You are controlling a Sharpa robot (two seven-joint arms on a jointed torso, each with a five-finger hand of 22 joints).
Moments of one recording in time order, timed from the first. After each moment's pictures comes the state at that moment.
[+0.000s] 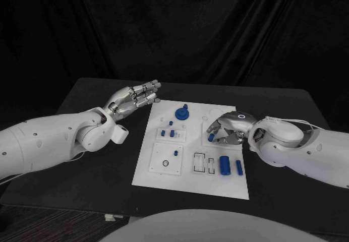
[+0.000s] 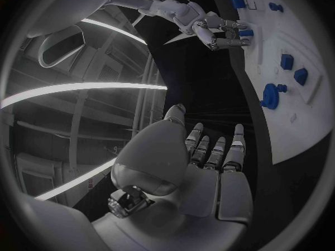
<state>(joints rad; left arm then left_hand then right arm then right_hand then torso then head) 1.20 -0.92 -0.22 1.40 -0.28 0.00 0.66 1.46 0.21 -0.20 0.20 0.50 0.42 0.09 0.05 0.05 0.07 0.06 0.14 0.03 0.10 0.18 0.05 0.02 0.17 0.22 0.29 0.09 0.44 1.21 -0.81 -0.25 1.55 -1.66 -0.29 -0.08 1.49 -0.07 0.12 0.21 0.15 0.88 0.08 0.07 0.07 1.02 0.09 0.18 0.07 1.41 0.01 1.08 1.05 0.15 1.36 0.11 0.63 1.31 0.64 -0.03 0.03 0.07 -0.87</state>
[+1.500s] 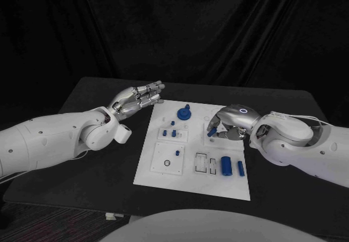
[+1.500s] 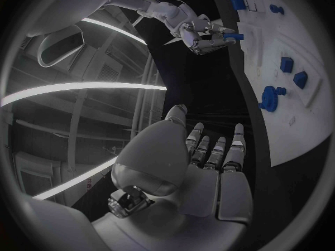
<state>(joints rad) 1.19 -0.91 -0.22 1.40 -0.28 0.01 0.65 1.48 0.21 -0.18 0.18 0.52 0.42 0.09 0.05 0.05 0.07 0.06 0.15 0.03 0.10 0.18 0.05 0.02 0.17 0.23 0.29 0.09 0.44 1.28 -0.85 -0.25 1.68 -1.66 -0.33 -0.07 1.64 -0.07 0.21 0.18 0.13 1.13 0.12 0.14 0.11 1.22 0.07 0.11 0.06 1.43 -0.01 1.08 1.05 0.13 1.38 0.09 0.72 1.31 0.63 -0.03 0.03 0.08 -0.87</state>
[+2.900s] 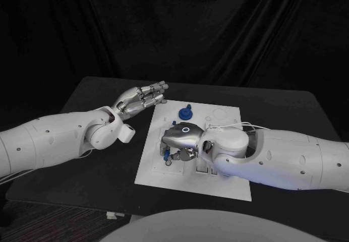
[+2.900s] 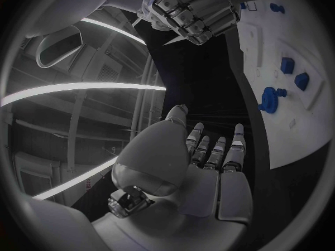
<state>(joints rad) 1.19 -0.87 -0.22 1.37 -0.28 0.01 0.64 1.48 0.21 -0.18 0.18 0.52 0.42 0.09 0.05 0.05 0.07 0.06 0.15 0.03 0.10 0.18 0.05 0.02 0.17 0.23 0.29 0.09 0.43 1.22 -0.52 -0.25 1.64 -1.72 -0.19 -0.07 1.65 -0.08 0.24 0.18 0.21 1.13 0.13 0.10 0.09 1.23 0.07 0.06 0.06 1.46 -0.01 1.19 1.16 0.12 1.40 0.08 0.85 1.31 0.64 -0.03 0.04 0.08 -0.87</state>
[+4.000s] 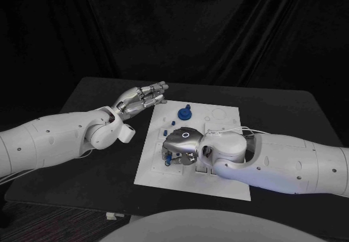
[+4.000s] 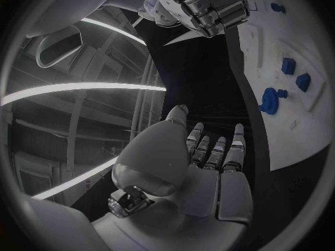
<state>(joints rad) 1.19 -0.87 -0.22 1.37 -0.28 0.02 0.64 1.48 0.22 -0.17 0.18 0.52 0.42 0.09 0.05 0.05 0.07 0.06 0.15 0.03 0.10 0.18 0.05 0.02 0.17 0.23 0.29 0.09 0.43 1.18 -0.51 -0.24 1.62 -1.78 -0.16 -0.07 1.64 -0.09 0.25 0.17 0.21 1.13 0.13 0.09 0.10 1.24 0.08 0.06 0.06 1.46 -0.01 1.19 1.16 0.12 1.40 0.08 0.86 1.31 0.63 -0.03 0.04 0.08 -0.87</state>
